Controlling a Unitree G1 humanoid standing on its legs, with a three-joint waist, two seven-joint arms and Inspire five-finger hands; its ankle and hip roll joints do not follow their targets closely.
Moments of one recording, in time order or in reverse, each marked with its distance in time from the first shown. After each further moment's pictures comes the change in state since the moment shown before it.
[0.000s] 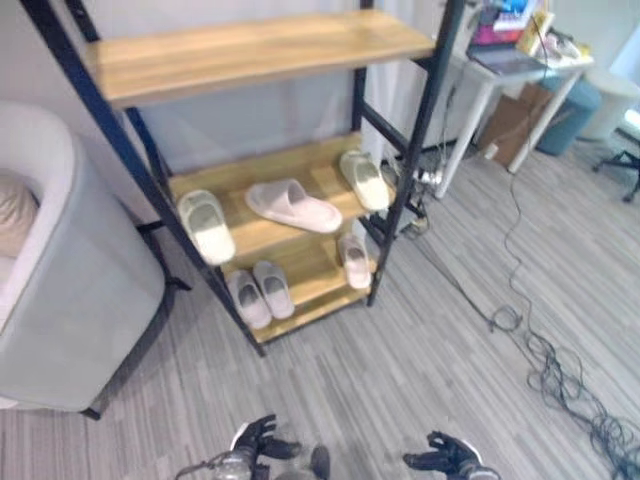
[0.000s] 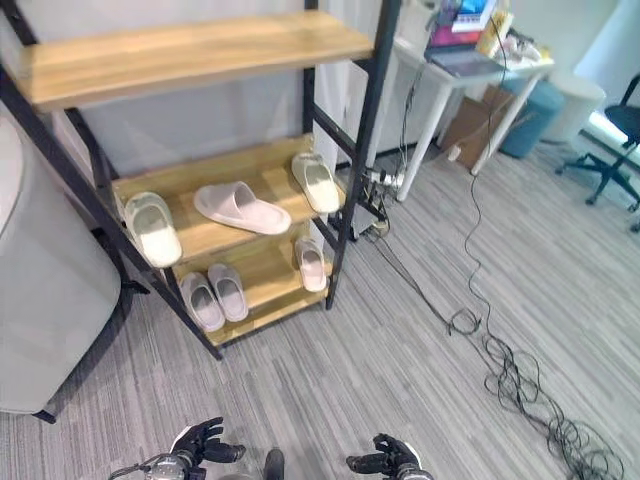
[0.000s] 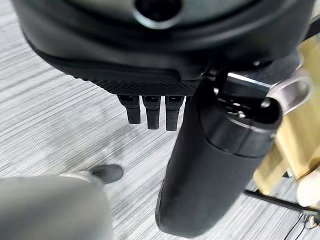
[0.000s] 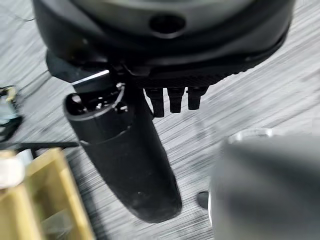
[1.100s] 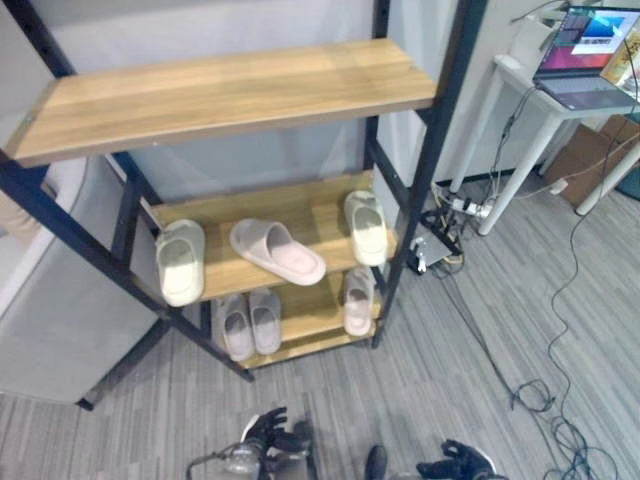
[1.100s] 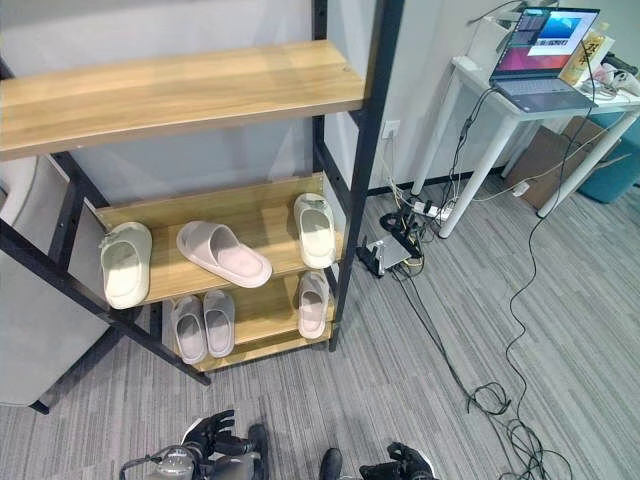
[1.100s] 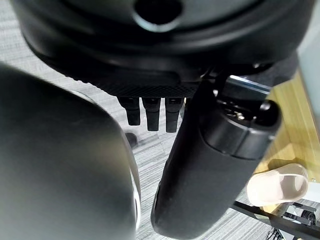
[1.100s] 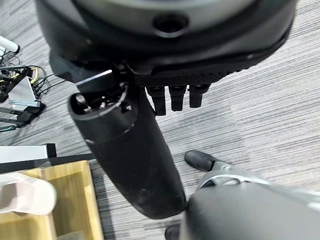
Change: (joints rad) left arm -0.042 -0.035 0.010 0.030 0.001 0.003 -0.020; right arm 0.038 -0.050 0.001 0.011 0.004 0.003 -0.012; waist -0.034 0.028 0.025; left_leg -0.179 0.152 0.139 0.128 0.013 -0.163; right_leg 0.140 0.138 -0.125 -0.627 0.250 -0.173
